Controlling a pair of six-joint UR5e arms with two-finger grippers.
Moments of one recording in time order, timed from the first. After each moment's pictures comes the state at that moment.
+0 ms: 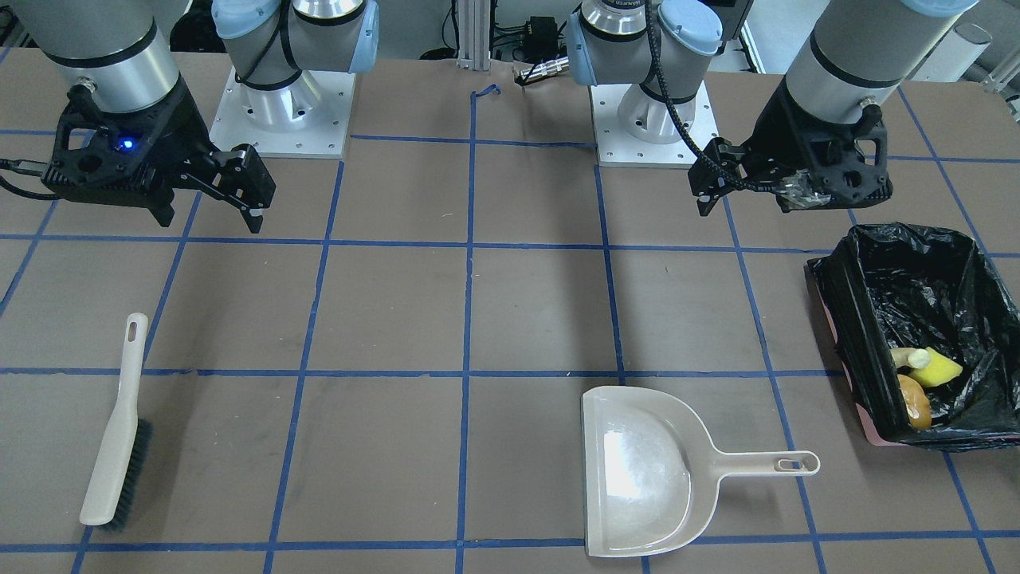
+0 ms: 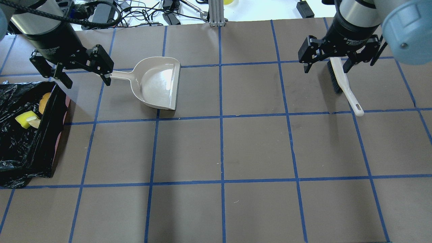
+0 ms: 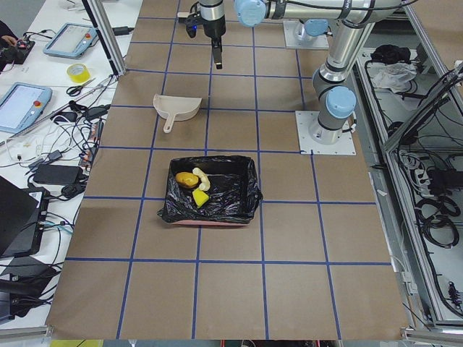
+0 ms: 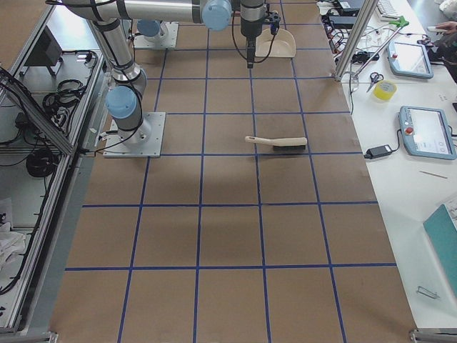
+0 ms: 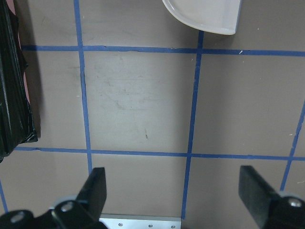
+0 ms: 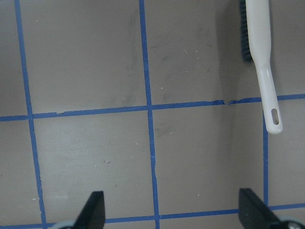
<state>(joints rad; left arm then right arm) -1.47 -1.59 -1.52 -1.68 1.61 0.04 1.54 -1.57 1.59 -1.65 -1.58 0.03</state>
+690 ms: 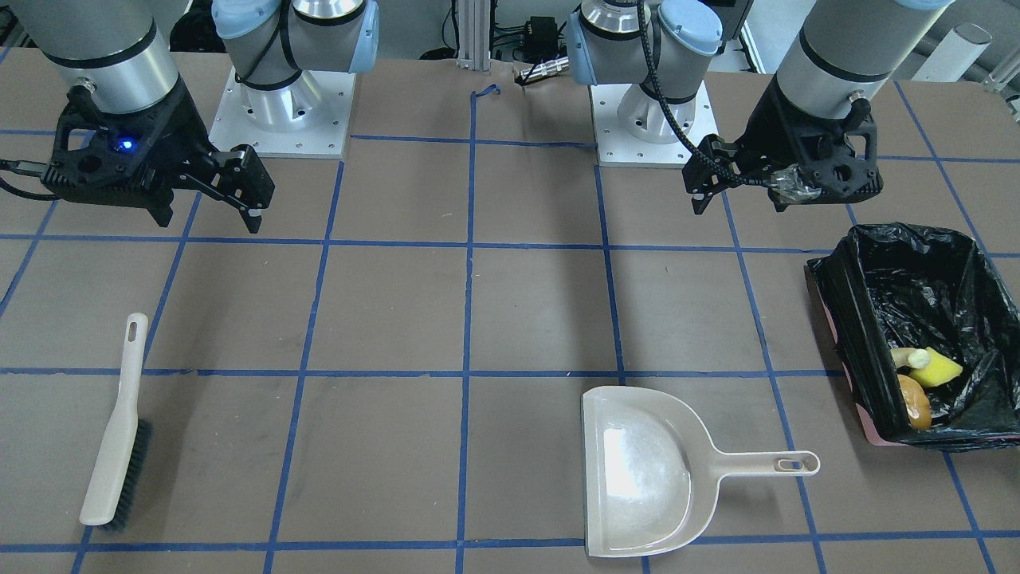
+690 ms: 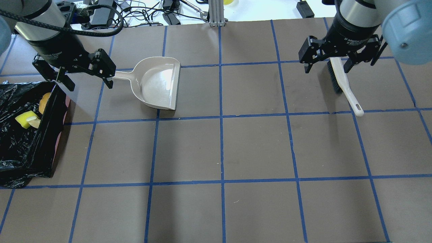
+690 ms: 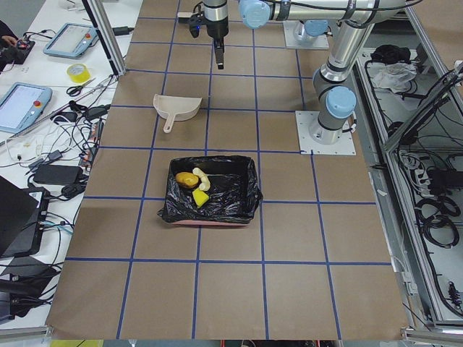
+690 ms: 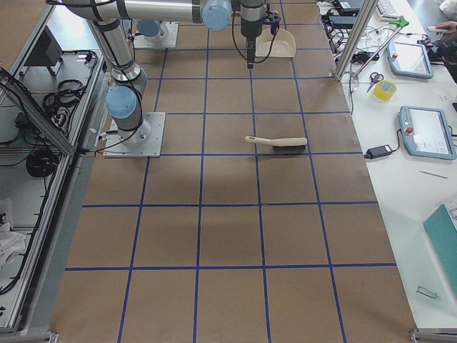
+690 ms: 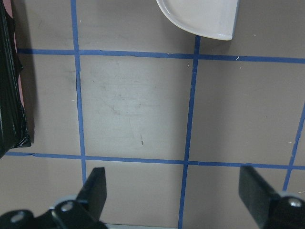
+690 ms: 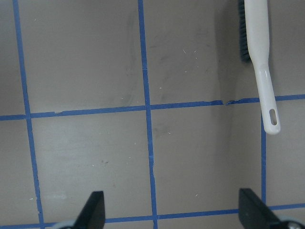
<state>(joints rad) -1.48 -1.58 -1.55 -1.66 1.60 0.05 1.54 -1.57 1.59 -1.65 -1.59 0.02</state>
